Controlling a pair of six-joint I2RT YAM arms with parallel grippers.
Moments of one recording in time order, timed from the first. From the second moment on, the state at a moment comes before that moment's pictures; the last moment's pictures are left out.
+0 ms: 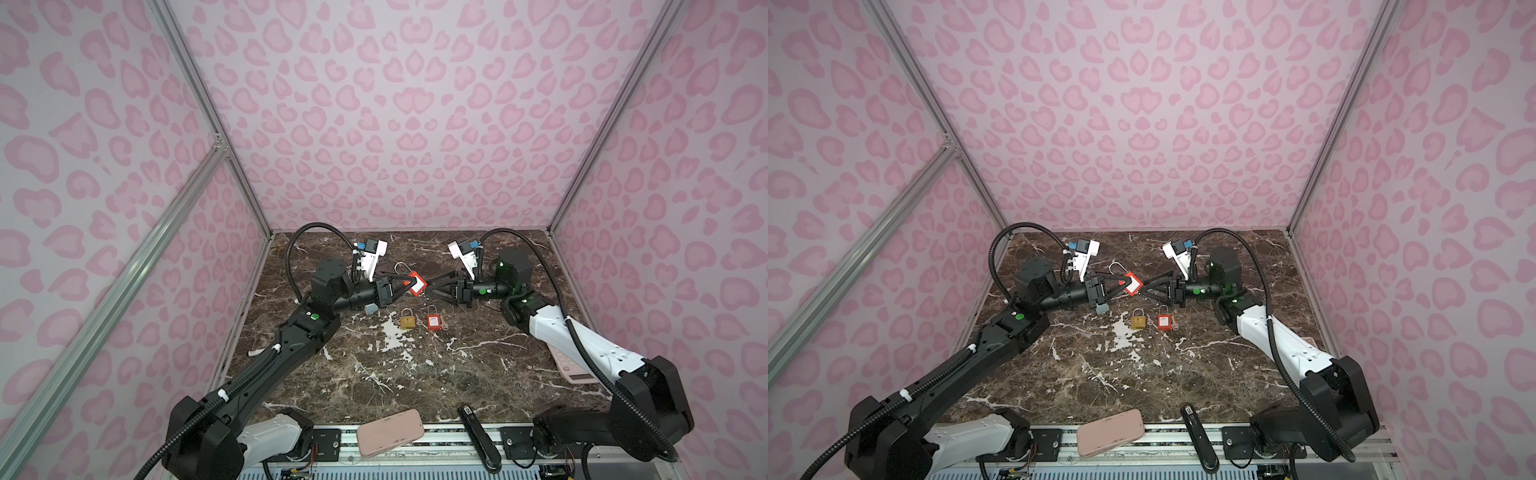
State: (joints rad) left arm -0.52 1.19 0.91 0.18 0.72 -0.66; right arm 0.42 1.36 0.93 0.32 -1.09 0.52
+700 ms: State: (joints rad) left arm -0.51 1.18 0.90 0.25 0.71 -0.71; right arm 0.44 1.38 0.93 0.28 -1.07 0.49
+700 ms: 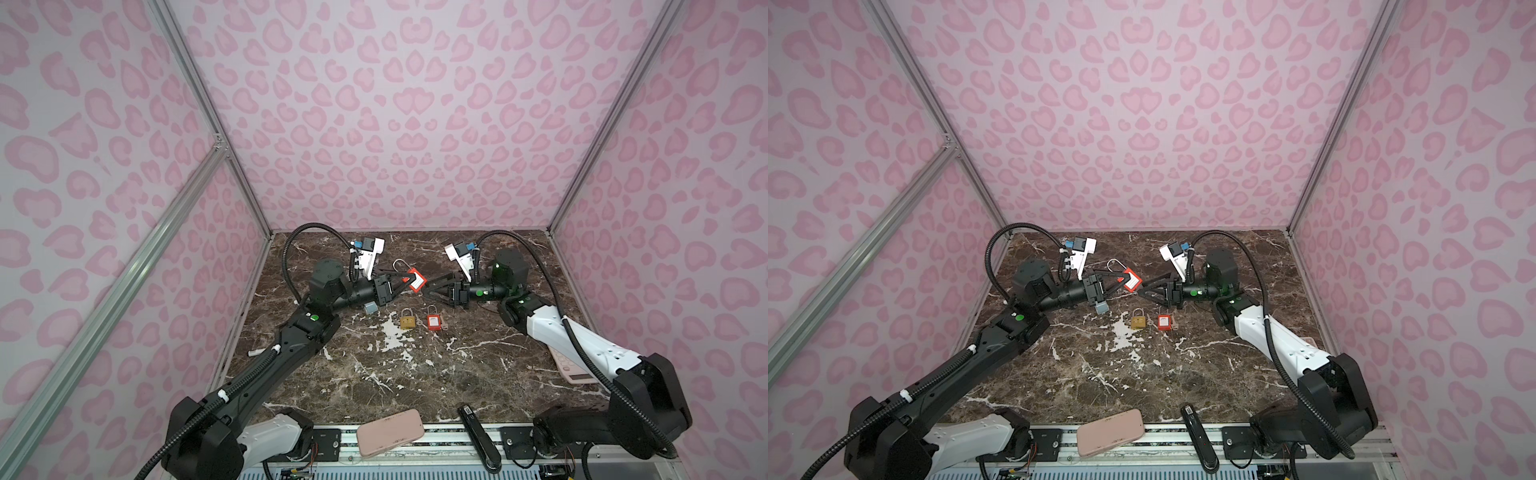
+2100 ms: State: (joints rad) left arm -0.50 1.19 0.88 0.28 0.71 -0.72; right arm 0.42 1.37 0.99 0.14 -1.03 0.41
